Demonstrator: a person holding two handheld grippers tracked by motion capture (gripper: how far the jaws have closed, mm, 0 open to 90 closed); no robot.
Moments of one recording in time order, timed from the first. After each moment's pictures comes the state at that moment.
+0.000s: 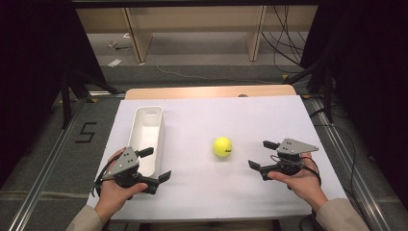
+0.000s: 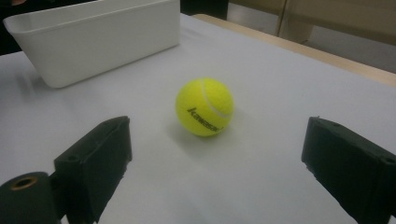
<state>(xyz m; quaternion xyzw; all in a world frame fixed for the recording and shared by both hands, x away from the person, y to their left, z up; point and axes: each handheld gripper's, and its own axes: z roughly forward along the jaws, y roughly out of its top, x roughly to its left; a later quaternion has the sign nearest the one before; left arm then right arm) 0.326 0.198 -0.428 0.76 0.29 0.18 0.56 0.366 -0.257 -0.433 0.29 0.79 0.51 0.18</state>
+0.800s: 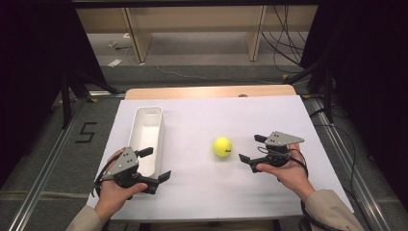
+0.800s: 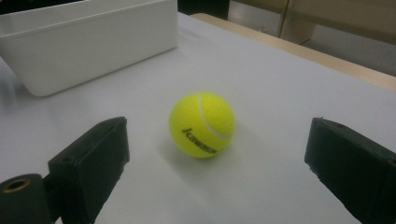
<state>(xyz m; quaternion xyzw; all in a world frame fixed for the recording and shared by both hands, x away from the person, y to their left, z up) 0.326 0.198 -0.427 0.76 0.29 0.18 0.56 0.391 -0.233 -0.435 0.29 0.79 0.50 0.18</state>
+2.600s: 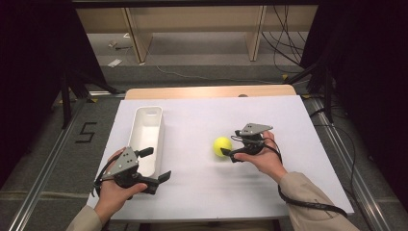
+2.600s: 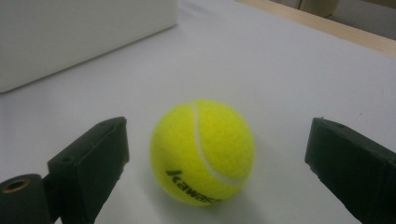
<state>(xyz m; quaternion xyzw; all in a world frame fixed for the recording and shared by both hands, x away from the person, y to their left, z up) 0.326 0.198 -0.427 0.76 0.28 0.18 0.56 0.445 -0.182 -0.463 0.29 0.82 0.47 0.14</state>
